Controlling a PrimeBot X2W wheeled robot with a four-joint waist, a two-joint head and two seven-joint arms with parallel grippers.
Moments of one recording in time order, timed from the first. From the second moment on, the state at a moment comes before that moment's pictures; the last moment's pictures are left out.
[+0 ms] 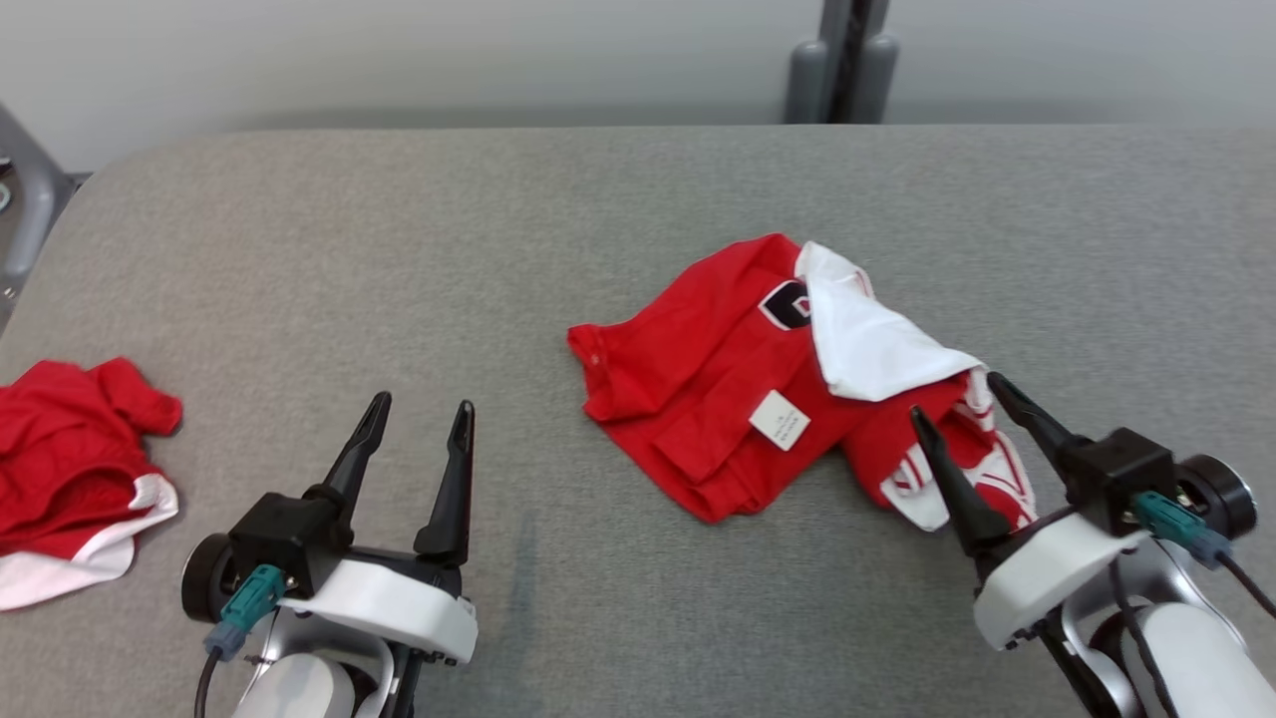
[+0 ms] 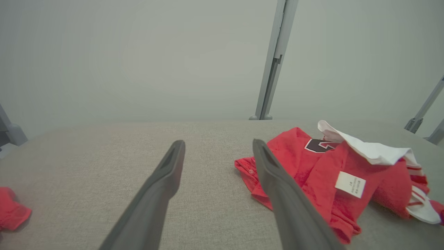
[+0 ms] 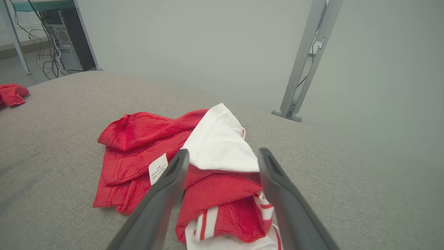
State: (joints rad) left arm -0.15 0.26 -0.40 0.05 -0.46 0.19 -0.17; right arm -0.19 -0.23 0.23 0.07 0.18 0.13 0.02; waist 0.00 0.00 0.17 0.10
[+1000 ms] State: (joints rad) left arm -0.24 0.21 -0.41 0.15 -0.46 0.15 -0.24; right arm -0.28 -0.22 -0.04 -0.01 0.14 0.13 0.07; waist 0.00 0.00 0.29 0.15
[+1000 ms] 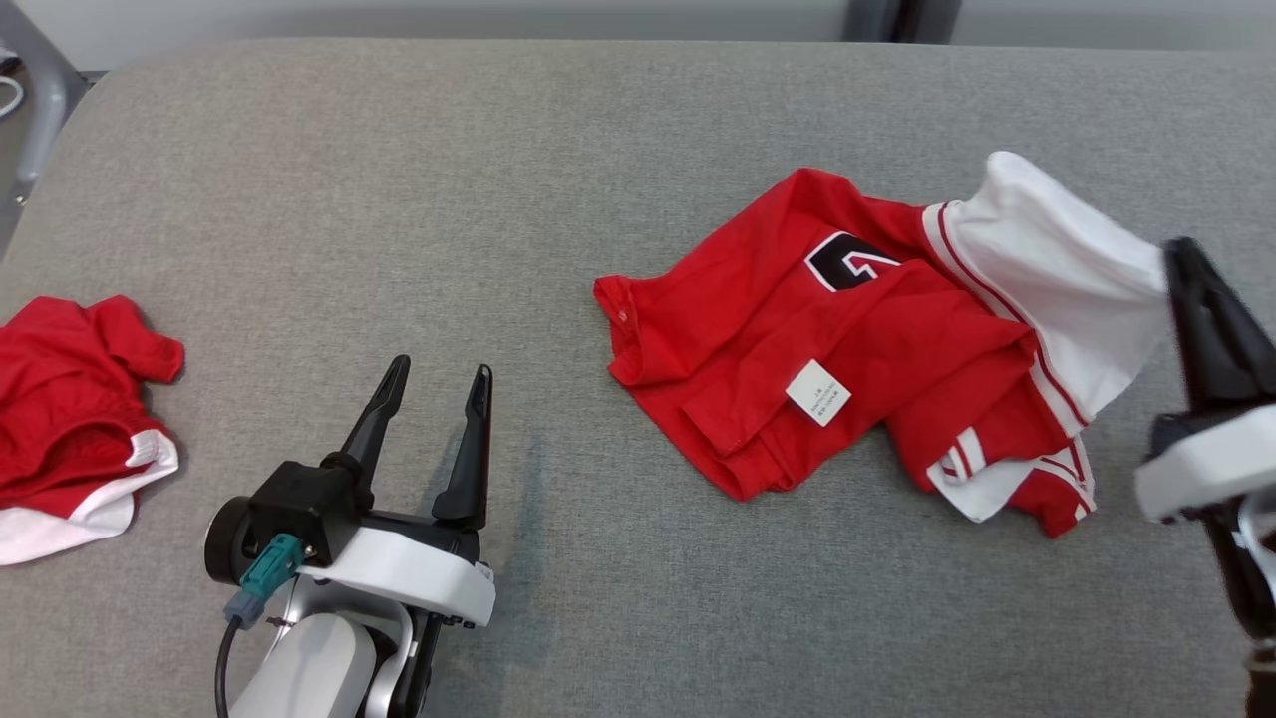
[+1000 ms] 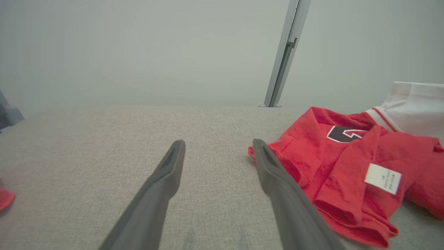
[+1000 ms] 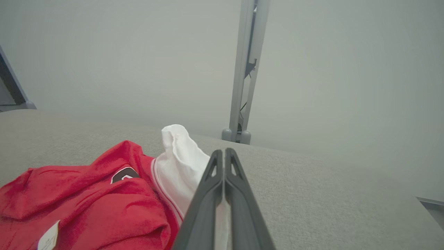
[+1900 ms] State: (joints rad) left arm -0.24 0.25 -0.42 0.12 -0.46 0.17 -0.23; right arm -0.25 -0.16 -0.23 0.28 0.21 0.13 -0.16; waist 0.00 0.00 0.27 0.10
